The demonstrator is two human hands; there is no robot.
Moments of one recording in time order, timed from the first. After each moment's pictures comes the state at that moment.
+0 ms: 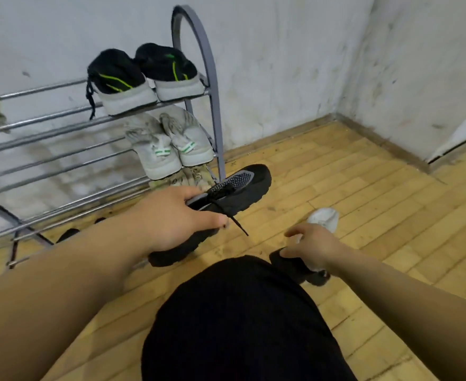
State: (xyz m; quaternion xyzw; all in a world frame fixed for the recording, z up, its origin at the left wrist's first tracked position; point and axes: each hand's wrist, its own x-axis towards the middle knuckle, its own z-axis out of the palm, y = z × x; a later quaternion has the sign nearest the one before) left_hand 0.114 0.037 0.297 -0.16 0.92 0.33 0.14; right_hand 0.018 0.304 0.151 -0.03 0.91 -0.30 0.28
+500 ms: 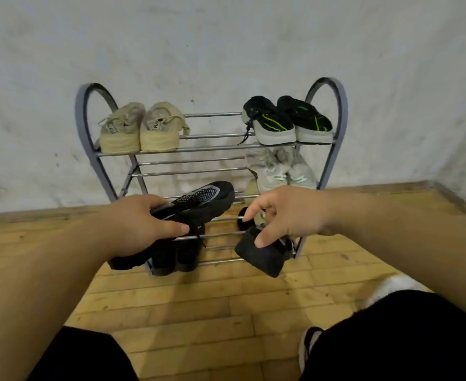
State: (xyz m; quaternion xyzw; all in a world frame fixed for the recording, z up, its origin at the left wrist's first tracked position) left_hand 0.296 -0.126 0.346 -0.36 0.87 0.34 0.02; right_hand 0.099 0.092 0.358 -0.42 0.80 -0.23 0.36
